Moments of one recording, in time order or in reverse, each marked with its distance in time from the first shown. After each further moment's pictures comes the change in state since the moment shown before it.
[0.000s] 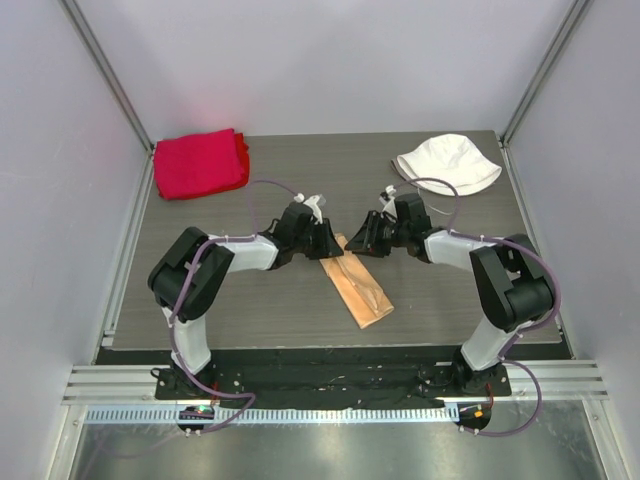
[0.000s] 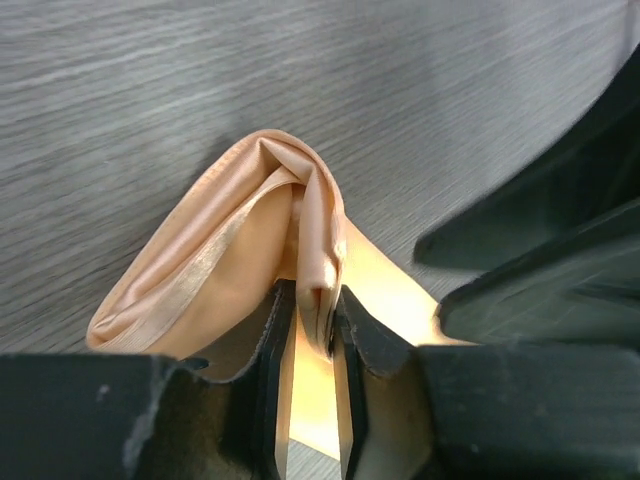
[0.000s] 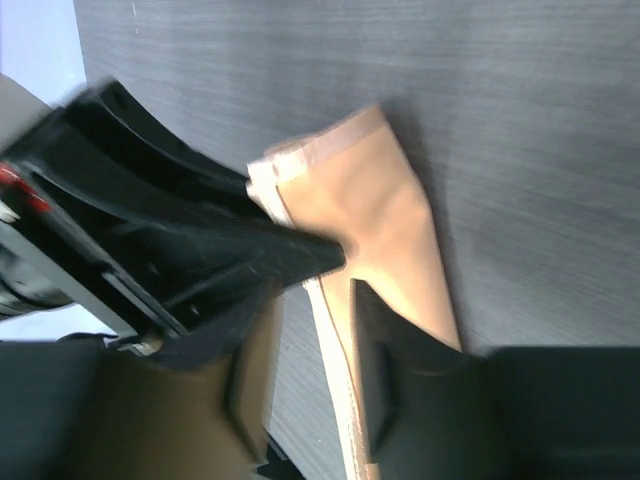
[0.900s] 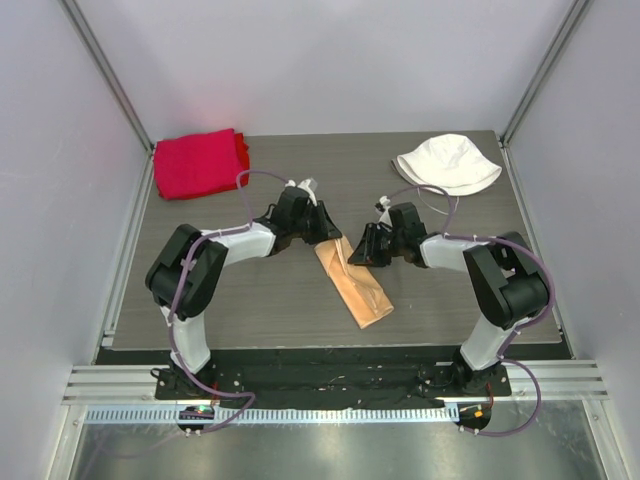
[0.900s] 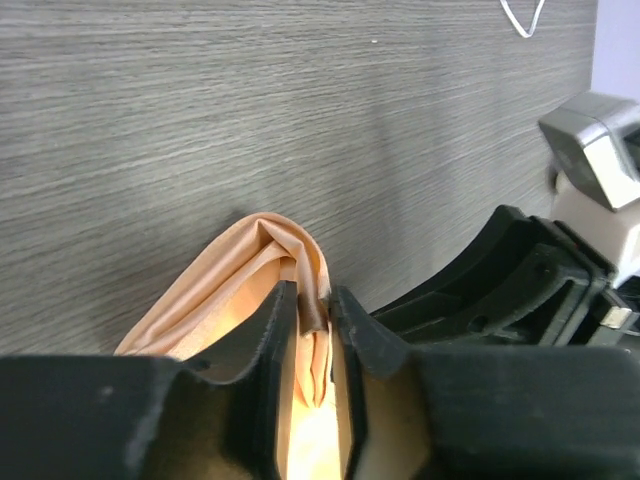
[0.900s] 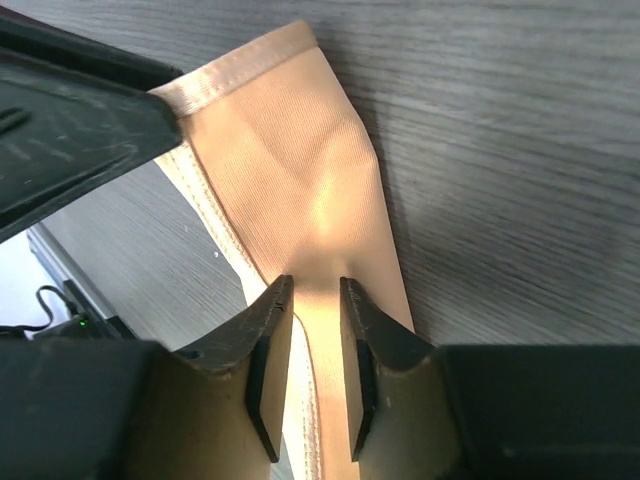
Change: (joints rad) left arm 0.054 -0.012 0.106 -0.079 -0.026 -0.130; right arm 0.043 0.028 -0.067 -0.010 0.066 -0.071
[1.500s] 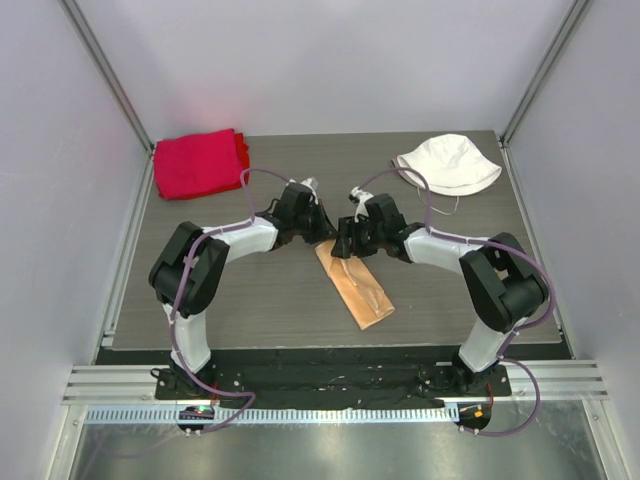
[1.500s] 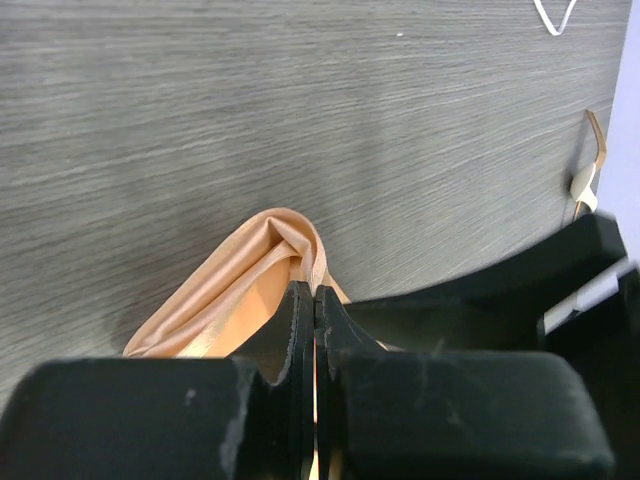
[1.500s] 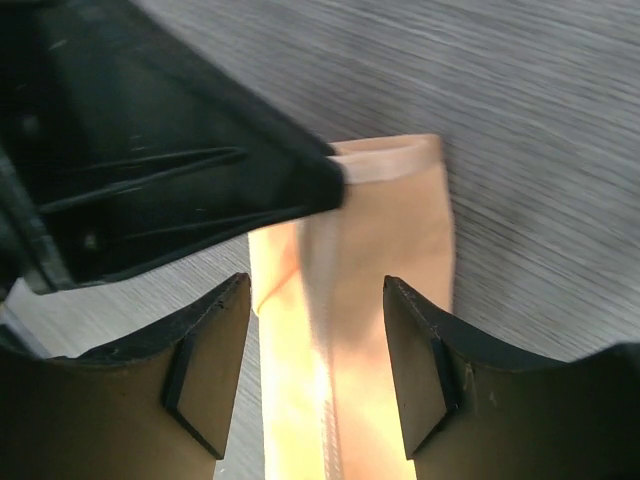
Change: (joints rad) left arm 0.002 0.030 0.079 -0.127 0.000 -0.010; right arm 0.121 0.000 0.156 -0.103 0.165 -0.226
